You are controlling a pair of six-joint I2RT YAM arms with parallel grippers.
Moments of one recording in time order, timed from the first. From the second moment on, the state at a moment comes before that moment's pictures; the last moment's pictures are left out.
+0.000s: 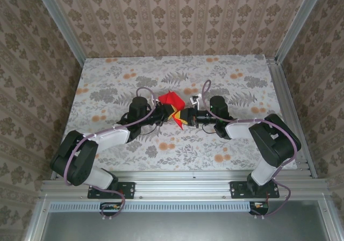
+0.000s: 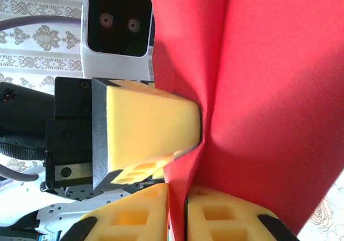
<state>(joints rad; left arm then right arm) -0.60 1.44 0.63 0.47 0.53 -1.30 0.49 1.67 0.66 0.81 -0.87 1.25</state>
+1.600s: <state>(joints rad) -1.01 1.99 1.61 -1.26 -0.54 -0.52 0.10 1.22 0.65 -0.01 -0.87 0.78</state>
